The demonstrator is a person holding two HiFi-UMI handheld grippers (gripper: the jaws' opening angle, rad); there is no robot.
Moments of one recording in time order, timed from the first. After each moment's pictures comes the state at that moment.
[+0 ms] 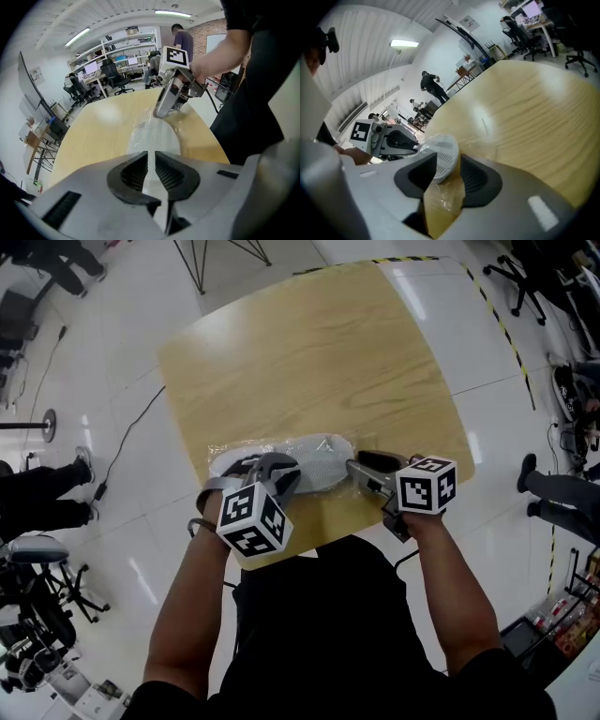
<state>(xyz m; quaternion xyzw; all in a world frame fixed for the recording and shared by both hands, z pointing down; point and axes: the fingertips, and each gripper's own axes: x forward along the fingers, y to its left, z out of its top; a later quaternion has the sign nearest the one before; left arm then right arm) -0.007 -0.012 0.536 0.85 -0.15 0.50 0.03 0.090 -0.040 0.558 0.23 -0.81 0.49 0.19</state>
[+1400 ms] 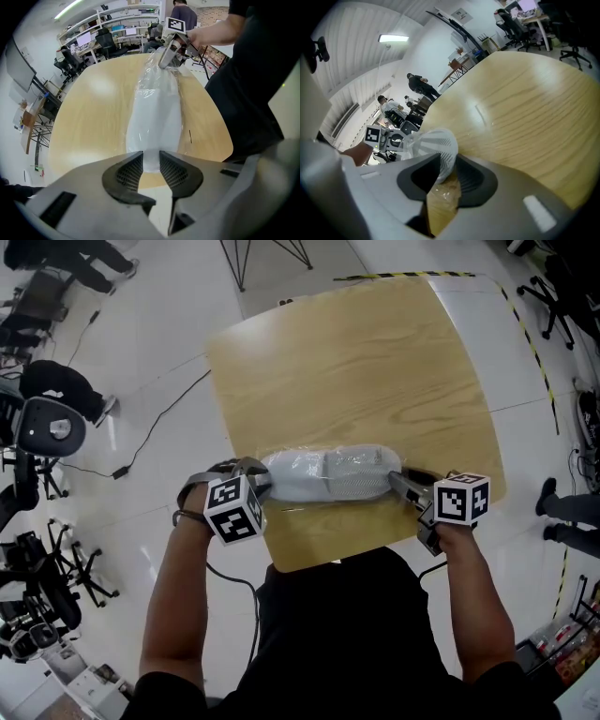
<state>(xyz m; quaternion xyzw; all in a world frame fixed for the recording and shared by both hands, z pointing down) -0.166 0.021 0.571 0.76 -0.10 0.63 0.10 0.081 -0.037 0.566 0.25 -0.78 0.52 0.23</state>
